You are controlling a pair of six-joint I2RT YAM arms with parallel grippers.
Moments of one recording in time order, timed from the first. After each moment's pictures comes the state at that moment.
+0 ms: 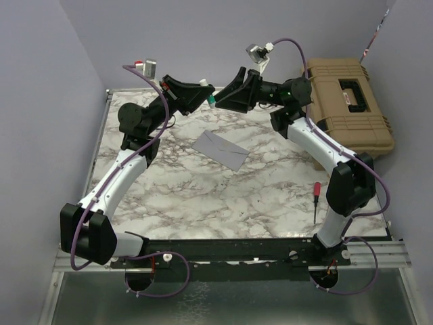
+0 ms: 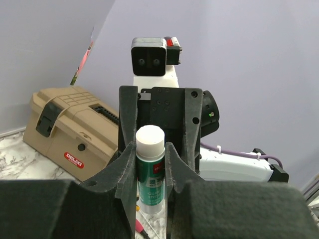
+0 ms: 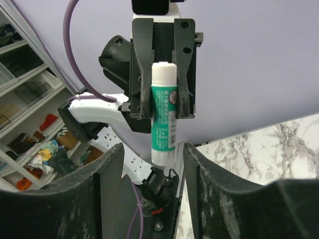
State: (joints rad) left arm -0.32 1.33 1.12 0.81 0.63 -0.98; right arm 0.47 1.78 1.52 0.97 -1.10 1.18
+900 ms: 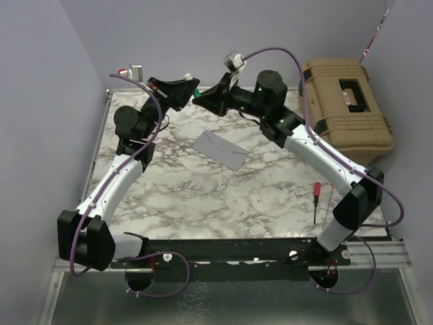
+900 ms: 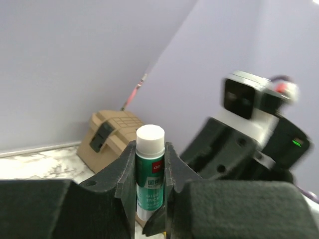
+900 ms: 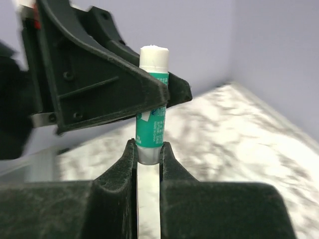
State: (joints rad) left arm -0.29 1.29 1.06 0.76 0.46 -0.92; right arm 0.64 1.69 1.65 0.16 -0.66 0.30
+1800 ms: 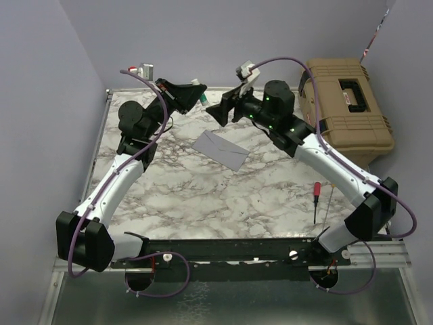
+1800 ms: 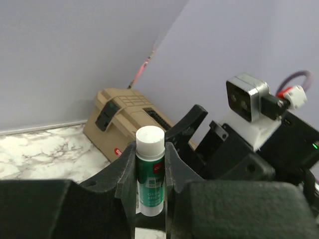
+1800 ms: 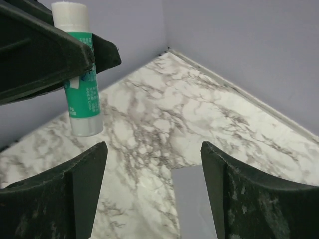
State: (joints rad) left arm -0.31 1.27 1.06 0.60 0.40 -0.82; right arm 0.72 1.58 1.51 0.00 -0.16 0.01
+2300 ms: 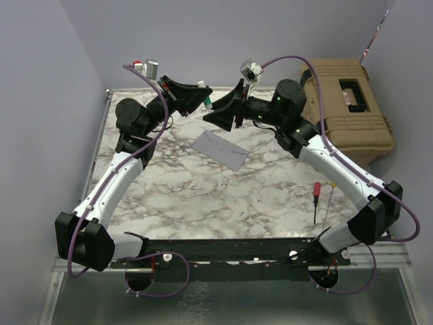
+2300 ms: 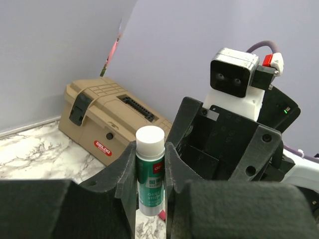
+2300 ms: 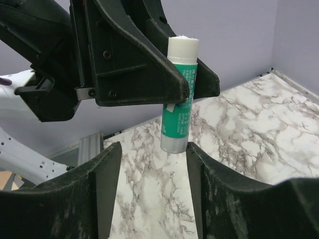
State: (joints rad) left arm -0.31 1.28 1.14 0.61 0.60 -0.81; right arm 0.64 1.50 1.45 0.17 -0.65 0.30
